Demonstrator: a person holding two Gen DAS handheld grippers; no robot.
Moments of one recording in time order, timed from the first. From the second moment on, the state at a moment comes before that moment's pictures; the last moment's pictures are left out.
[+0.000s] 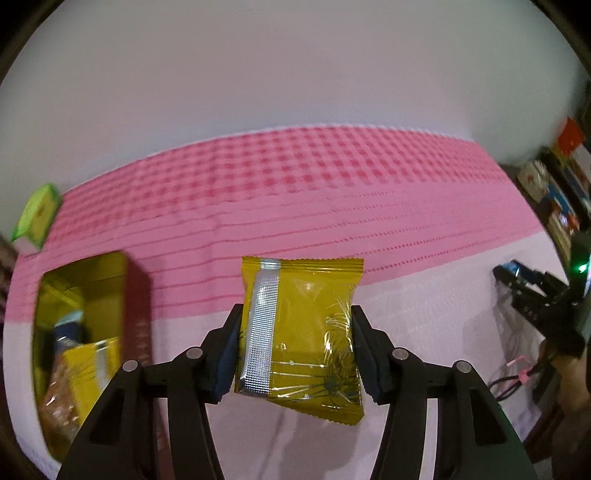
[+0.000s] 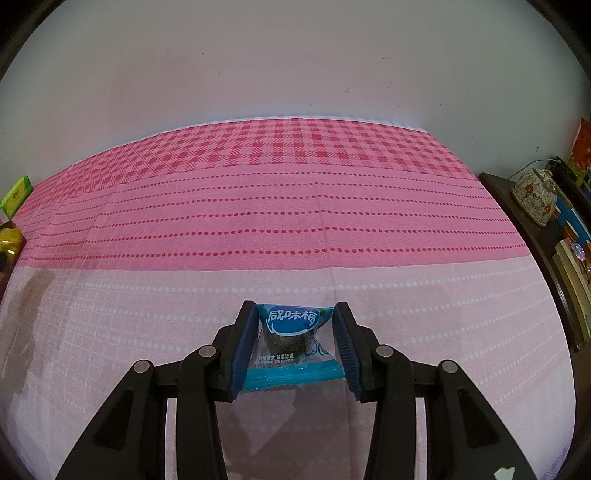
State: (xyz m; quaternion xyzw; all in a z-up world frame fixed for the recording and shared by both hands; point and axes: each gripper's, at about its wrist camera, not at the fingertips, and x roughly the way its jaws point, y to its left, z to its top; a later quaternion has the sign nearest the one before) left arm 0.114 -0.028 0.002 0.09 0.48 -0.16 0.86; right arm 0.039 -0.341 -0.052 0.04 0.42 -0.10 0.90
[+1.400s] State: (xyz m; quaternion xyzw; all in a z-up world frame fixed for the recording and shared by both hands) left arm 0.104 0.198 -0.005 0.06 0.47 0.01 0.88; right arm 0.080 -0.053 0.031 0.00 0.38 0.17 0.91
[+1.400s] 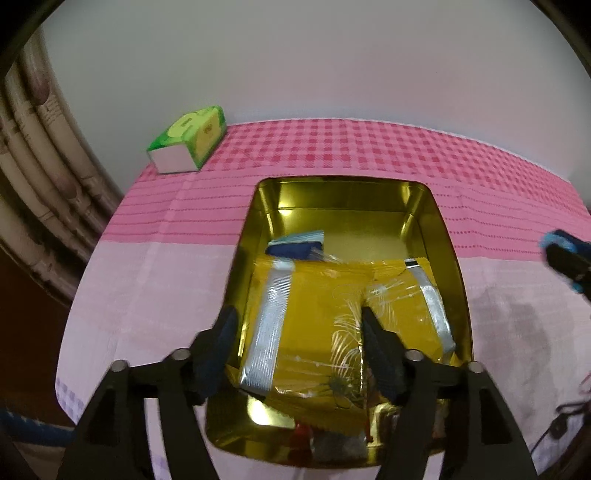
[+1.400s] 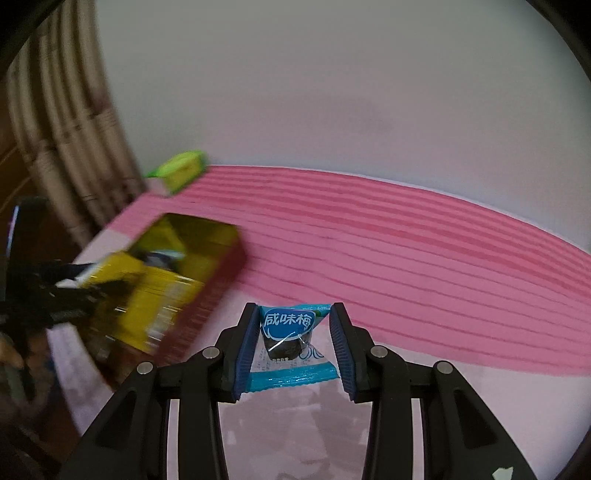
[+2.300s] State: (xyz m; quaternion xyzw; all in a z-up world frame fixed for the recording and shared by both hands) left arm 0.044 0.239 0.020 0.04 0.46 0.06 0.89; right arm 0.095 0.093 0.004 -0.06 0.41 0.21 0.89
